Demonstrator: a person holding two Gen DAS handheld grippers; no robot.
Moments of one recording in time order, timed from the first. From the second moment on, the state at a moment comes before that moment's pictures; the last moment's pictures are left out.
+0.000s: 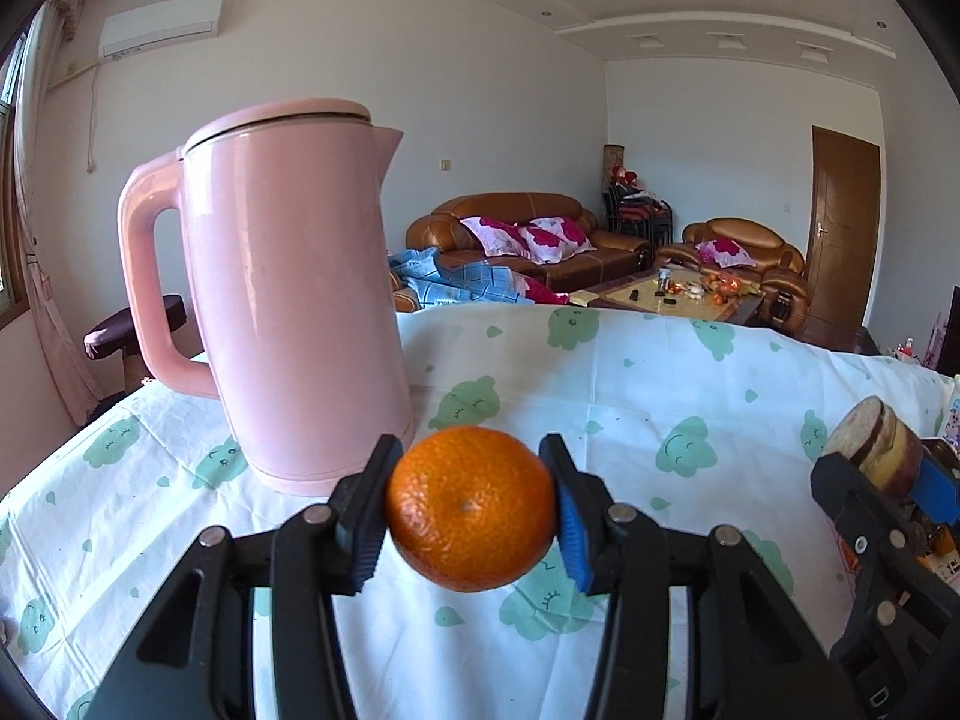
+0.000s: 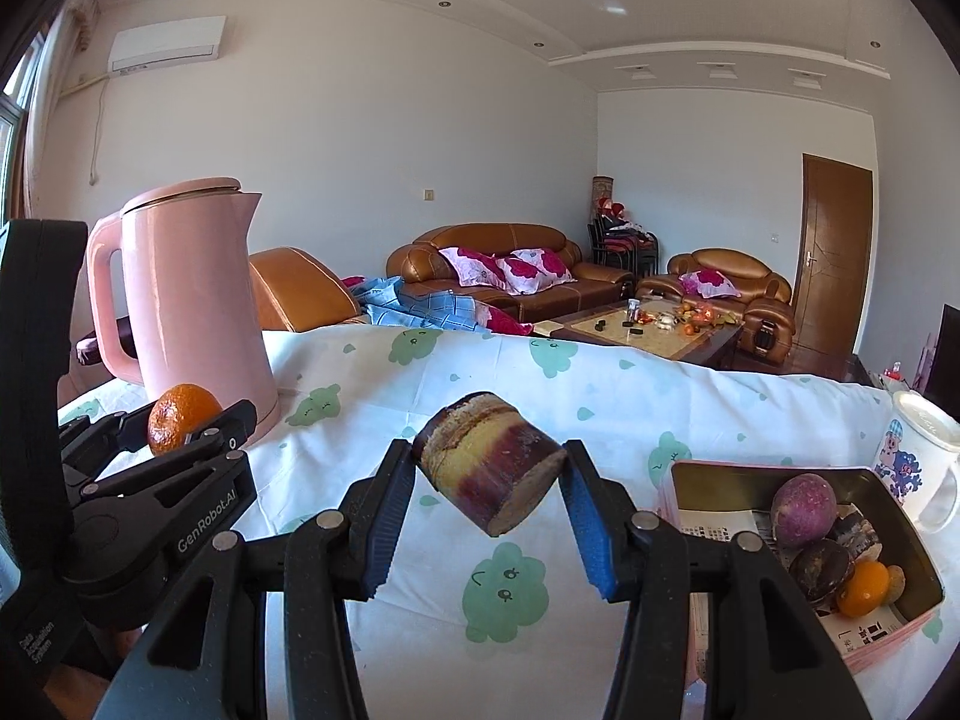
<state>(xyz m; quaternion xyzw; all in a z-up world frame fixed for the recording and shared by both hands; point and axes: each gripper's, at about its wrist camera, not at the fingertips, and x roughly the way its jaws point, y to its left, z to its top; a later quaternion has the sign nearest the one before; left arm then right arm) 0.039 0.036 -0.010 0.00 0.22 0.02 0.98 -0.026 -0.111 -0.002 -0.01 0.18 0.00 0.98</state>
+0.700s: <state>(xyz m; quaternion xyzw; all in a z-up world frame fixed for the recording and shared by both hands) 0.006 0.029 -0.007 0.00 0.21 0.02 0.98 -0.053 -0.116 0.000 -0.02 0.18 -0.01 0.98</state>
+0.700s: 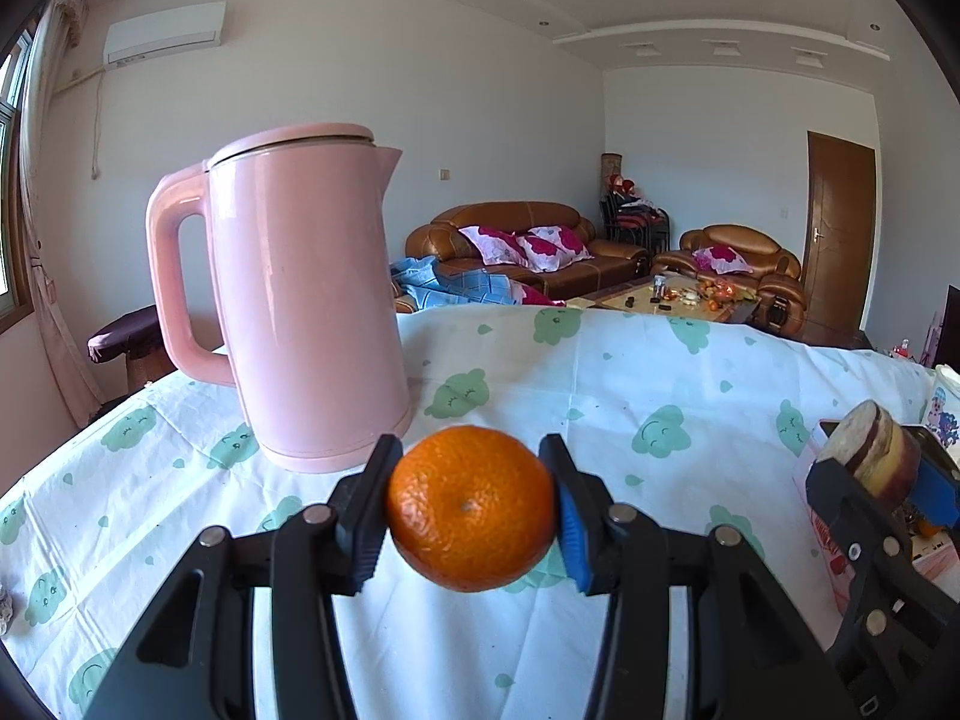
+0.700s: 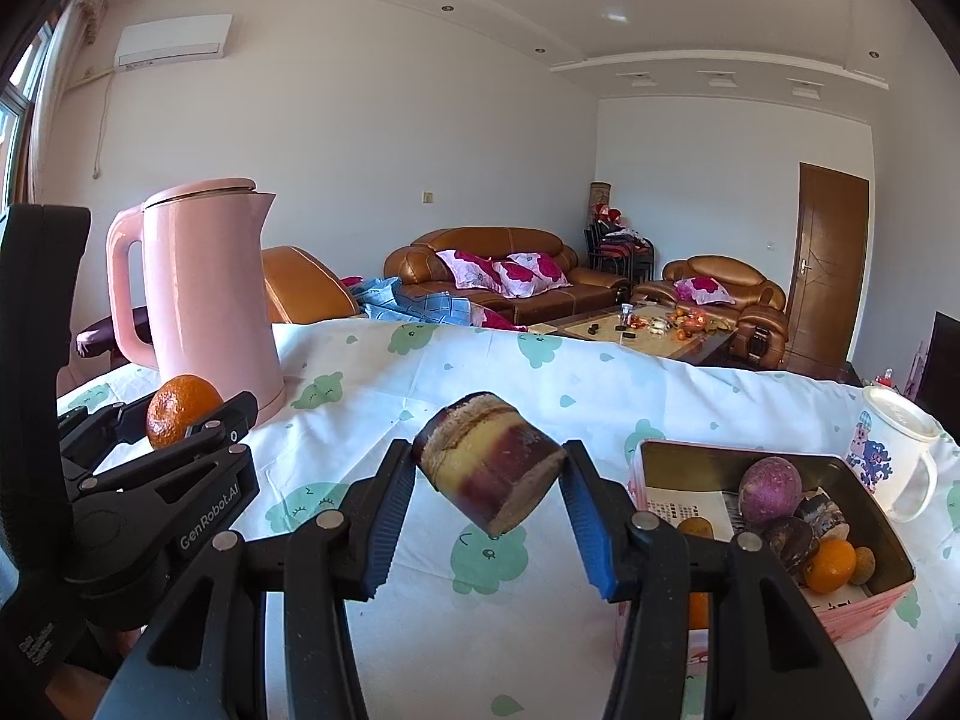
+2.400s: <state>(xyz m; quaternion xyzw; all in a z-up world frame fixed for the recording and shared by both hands) -0.039 -0.052 -0.004 0.02 0.21 -0.05 0.98 -0.115 -0.181 0.006 -0.04 0.15 -0.04 0.99</state>
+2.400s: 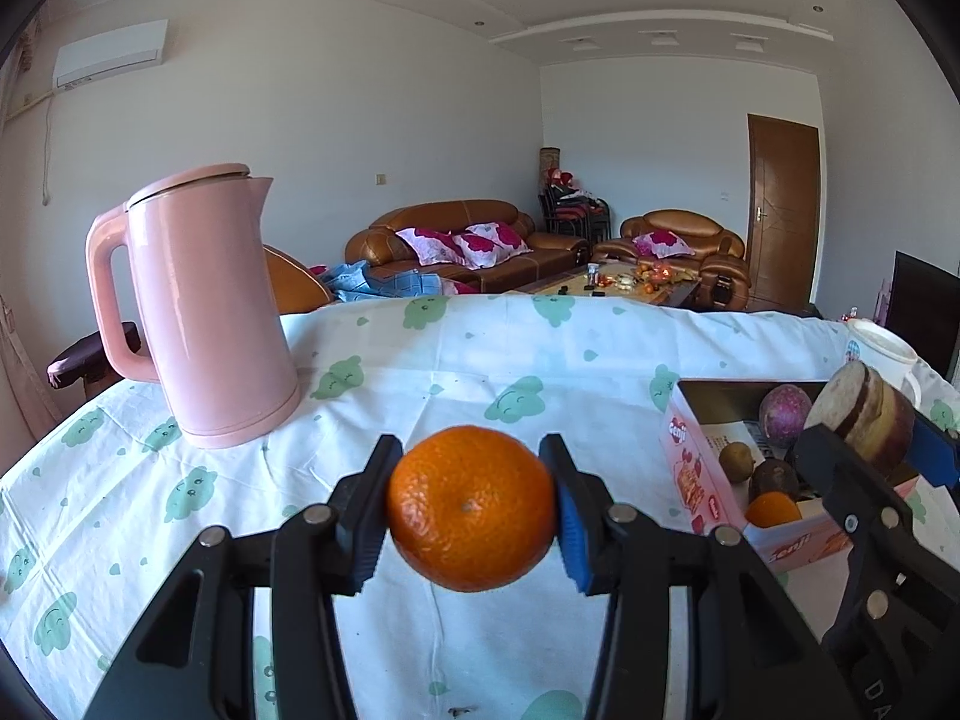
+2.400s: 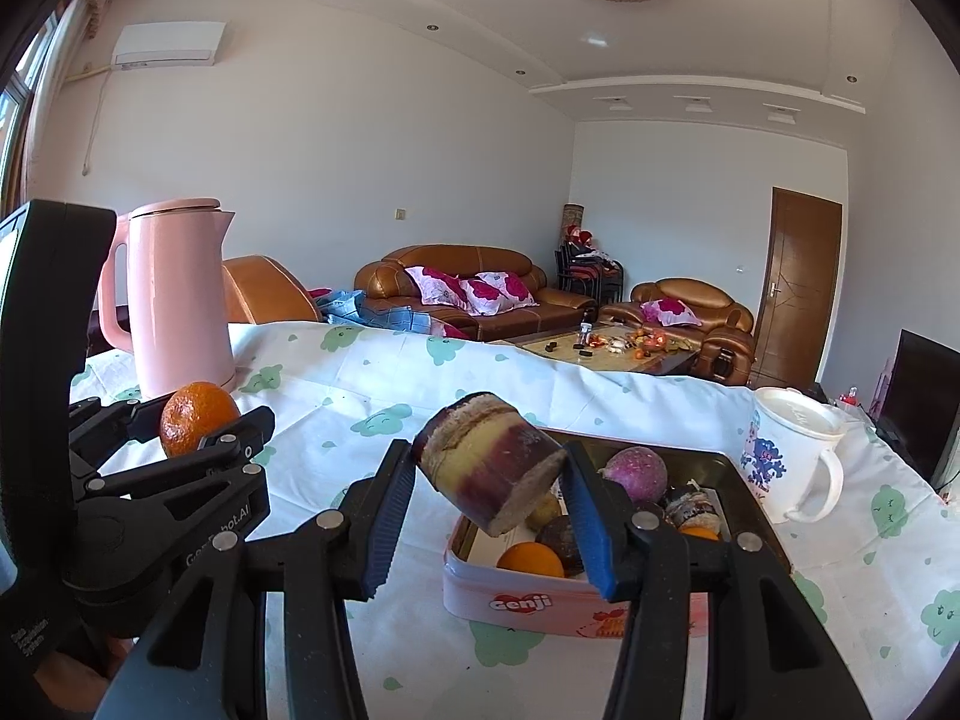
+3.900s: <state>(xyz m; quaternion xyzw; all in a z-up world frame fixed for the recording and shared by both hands) -0.041 -0.167 0.017 0.01 0.20 -0.20 0.96 -0.143 -0.321 0.014 0.01 0.14 -0.19 0.97</state>
